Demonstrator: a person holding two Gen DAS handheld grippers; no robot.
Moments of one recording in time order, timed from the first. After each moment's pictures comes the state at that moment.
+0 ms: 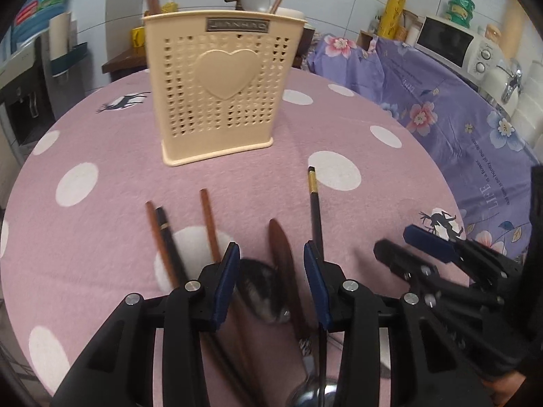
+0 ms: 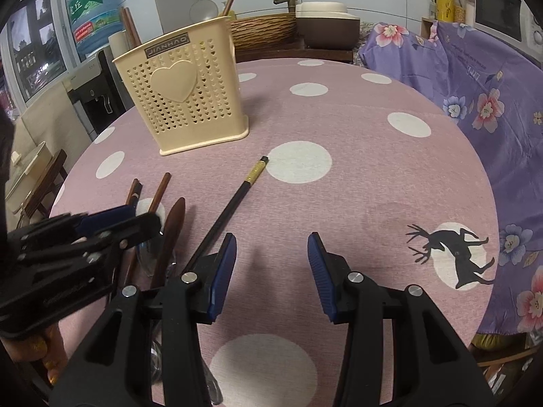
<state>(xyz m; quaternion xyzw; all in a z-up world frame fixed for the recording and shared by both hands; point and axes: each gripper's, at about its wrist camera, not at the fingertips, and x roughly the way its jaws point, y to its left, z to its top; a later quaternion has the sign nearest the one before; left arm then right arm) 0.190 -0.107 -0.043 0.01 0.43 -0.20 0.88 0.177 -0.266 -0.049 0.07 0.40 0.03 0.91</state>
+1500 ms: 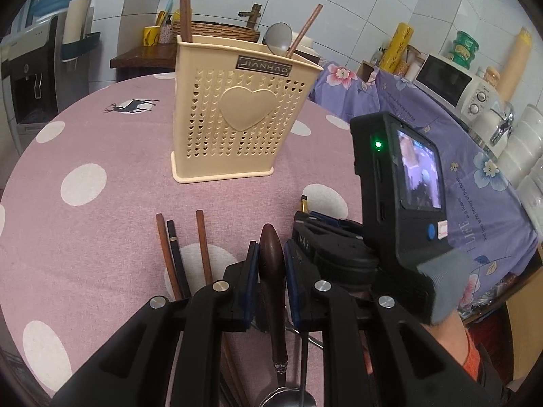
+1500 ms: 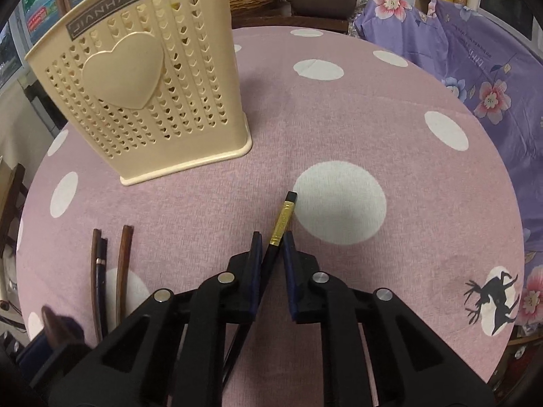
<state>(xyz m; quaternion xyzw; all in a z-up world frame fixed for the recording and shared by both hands) 0.182 -0.076 -0.017 -0.07 0.40 -0.21 0.89 0.287 -0.218 -0.068 0.06 0.47 -0.04 0.88</state>
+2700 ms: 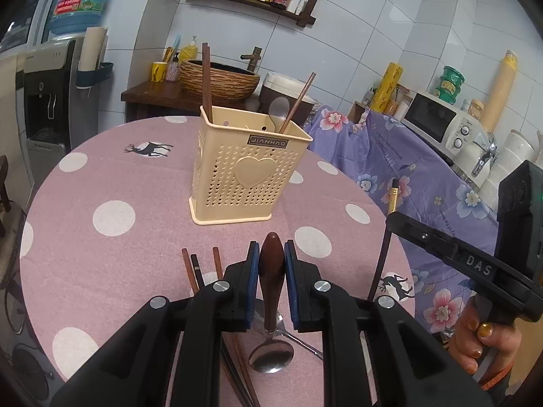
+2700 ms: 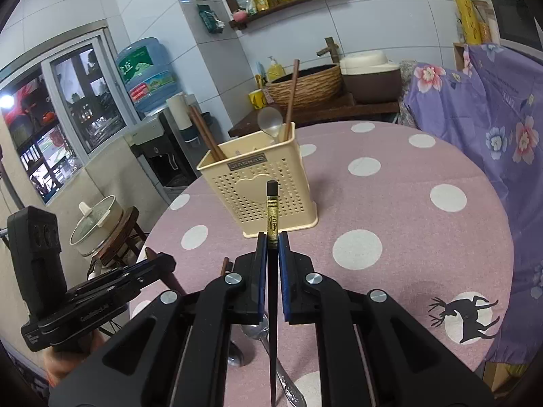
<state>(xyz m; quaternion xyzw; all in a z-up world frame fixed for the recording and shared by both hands) 0.153 -0.047 0.033 -0.10 0.33 -0.21 0.92 0.173 -0.268 0.054 0.14 0.30 0.15 0.93</state>
